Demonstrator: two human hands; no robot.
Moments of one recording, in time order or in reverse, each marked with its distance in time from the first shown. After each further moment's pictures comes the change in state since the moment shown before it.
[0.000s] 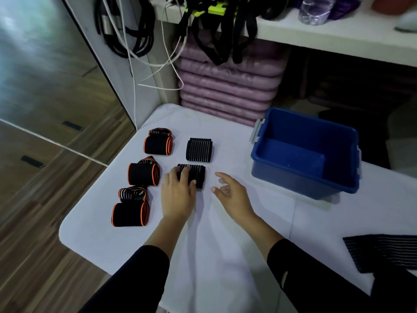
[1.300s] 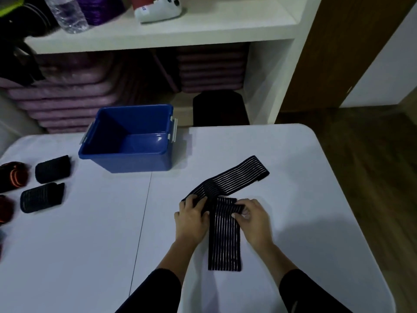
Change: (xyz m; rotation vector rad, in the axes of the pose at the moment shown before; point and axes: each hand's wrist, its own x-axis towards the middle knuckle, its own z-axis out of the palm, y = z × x) left_hand -0.211 0.334 0.128 -0.015 -0.516 0.320; right_hand -0.242 0.234 -0.303 -0.090 0.565 0.121
